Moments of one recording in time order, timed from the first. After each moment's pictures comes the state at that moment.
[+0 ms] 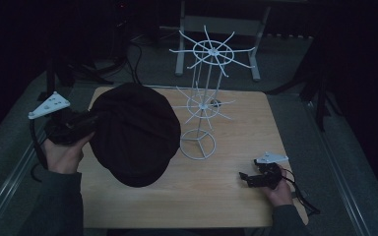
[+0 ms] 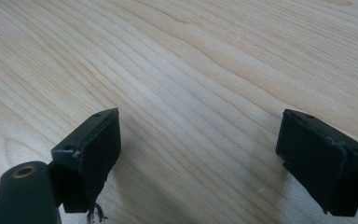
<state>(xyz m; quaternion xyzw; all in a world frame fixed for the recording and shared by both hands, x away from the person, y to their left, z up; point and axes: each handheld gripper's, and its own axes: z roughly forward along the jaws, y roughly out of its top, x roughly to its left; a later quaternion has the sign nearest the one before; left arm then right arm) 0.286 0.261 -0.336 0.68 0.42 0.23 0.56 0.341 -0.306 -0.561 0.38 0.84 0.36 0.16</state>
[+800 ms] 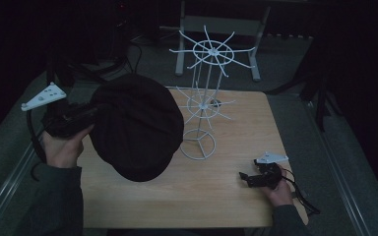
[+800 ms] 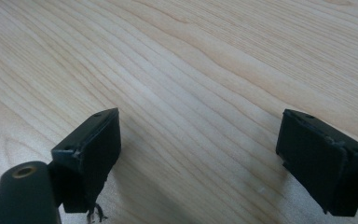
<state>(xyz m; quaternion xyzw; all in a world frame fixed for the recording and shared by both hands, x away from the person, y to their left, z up) 0.290 0.260 -0.315 0.67 0.40 0.22 0.58 0.341 -0.306 -0.561 0.38 0.84 0.36 0.16</state>
